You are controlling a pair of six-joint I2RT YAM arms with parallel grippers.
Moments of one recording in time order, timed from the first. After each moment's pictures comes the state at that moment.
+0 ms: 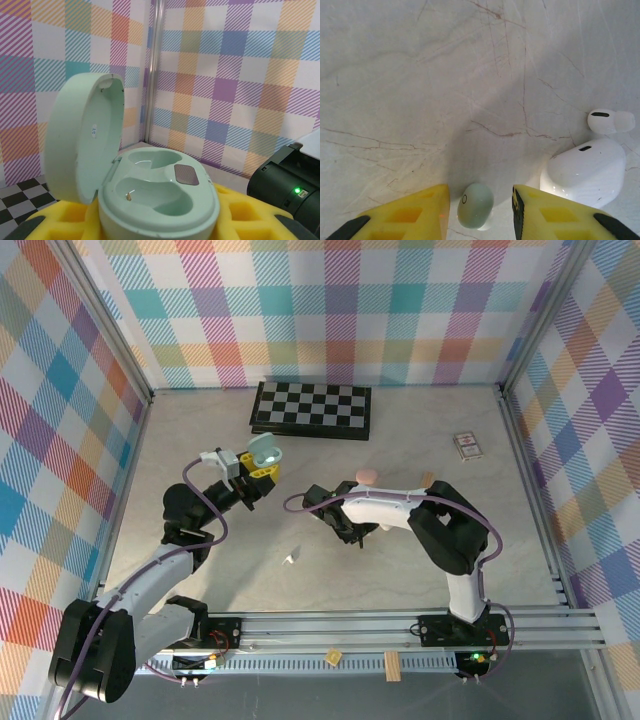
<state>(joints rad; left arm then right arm) -0.26 1.02 0.41 0.89 0.67 -0.26 0.94 1.94 1.26 -0.94 0.46 0.41</state>
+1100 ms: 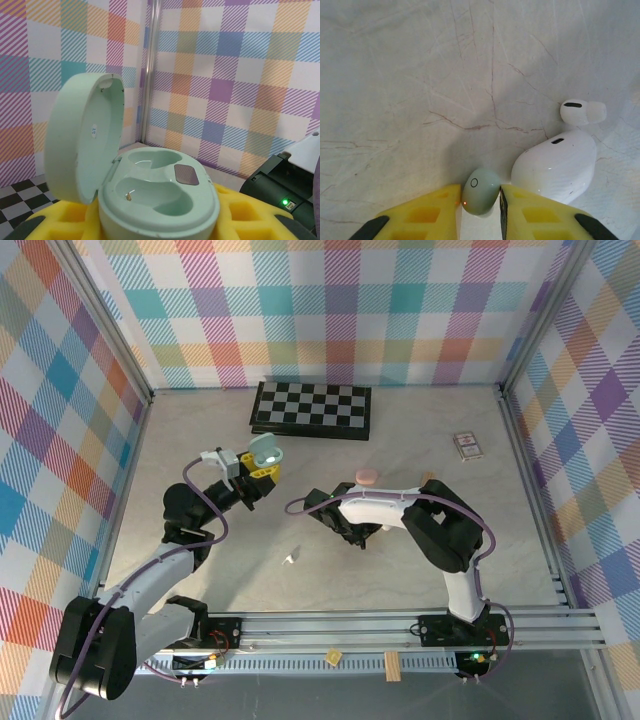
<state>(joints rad) -0.26 1.04 0.41 0.92 0.69 -0.28 0.94 1.97 1.26 -1.00 0.55 0.41</state>
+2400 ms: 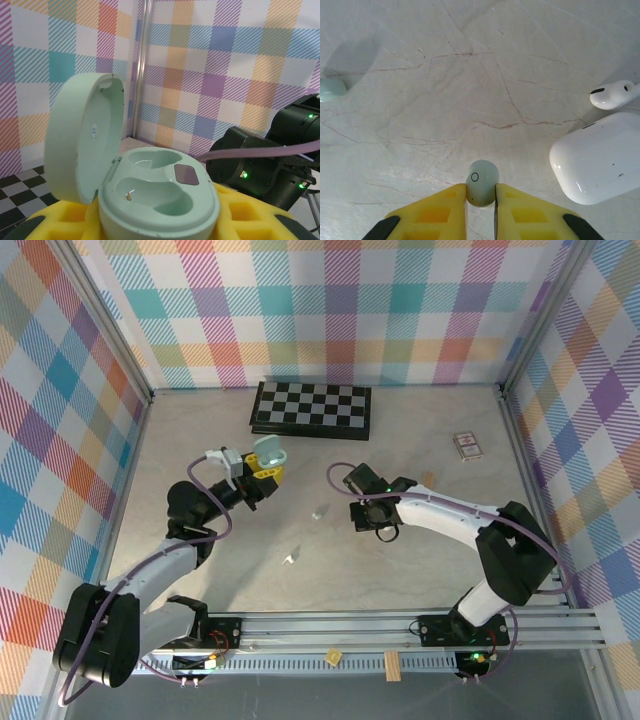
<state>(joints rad) -0.26 1.11 0.41 0.98 0.74 -0.30 0.76 1.56 0.97 -0.63 0.10 0.58</state>
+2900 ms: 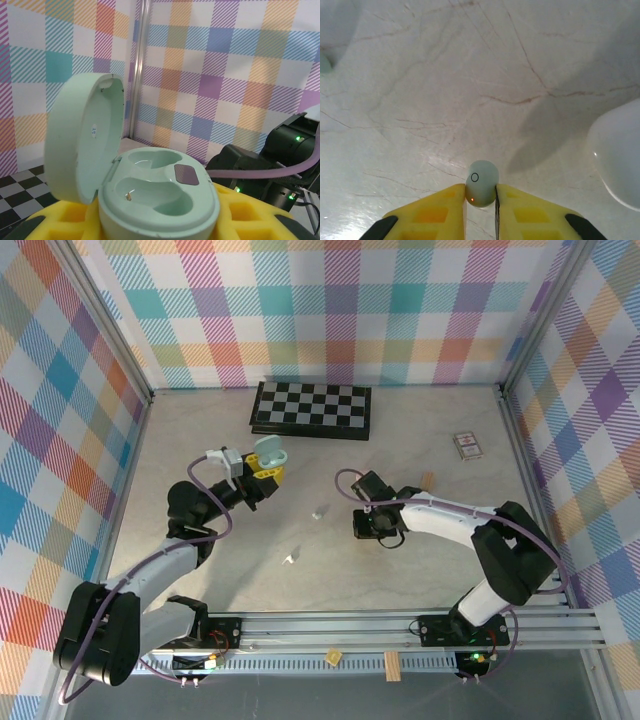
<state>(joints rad) -0.26 1.10 0.41 0.99 0.74 -0.31 0.73 1.57 0.86 -0.51 -0.04 0.63</state>
